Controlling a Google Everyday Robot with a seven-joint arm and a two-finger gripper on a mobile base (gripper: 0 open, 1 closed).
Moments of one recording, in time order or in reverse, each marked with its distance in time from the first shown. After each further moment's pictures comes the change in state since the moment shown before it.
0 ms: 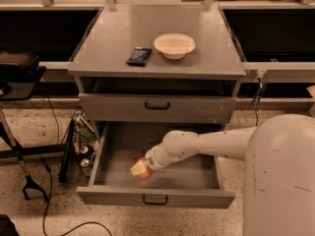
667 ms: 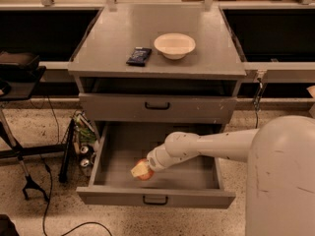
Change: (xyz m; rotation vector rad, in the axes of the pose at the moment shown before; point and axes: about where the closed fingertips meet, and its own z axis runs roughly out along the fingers) arm 0.007 -0.004 0.000 -0.001 -0.002 0.007
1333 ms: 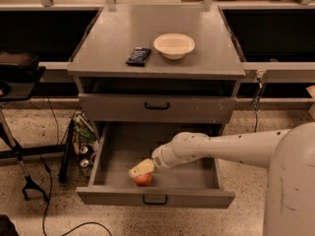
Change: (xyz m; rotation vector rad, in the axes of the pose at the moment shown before) arm -0.005 0.000 -0.033 0.044 -0.062 -0.025
